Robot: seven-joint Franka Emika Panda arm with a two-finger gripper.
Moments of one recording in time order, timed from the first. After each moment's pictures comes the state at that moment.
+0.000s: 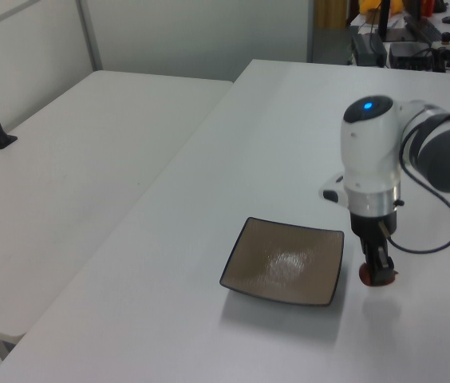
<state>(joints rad) 0.28 0.20 0.47 -2.06 -0.03 2.14 0.22</state>
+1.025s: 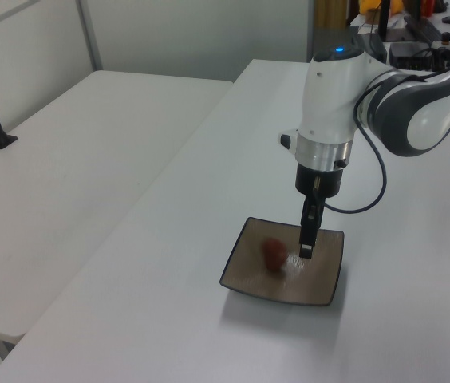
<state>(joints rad) 0.23 0.31 0.46 -1.80 -0.09 2.21 0.50</state>
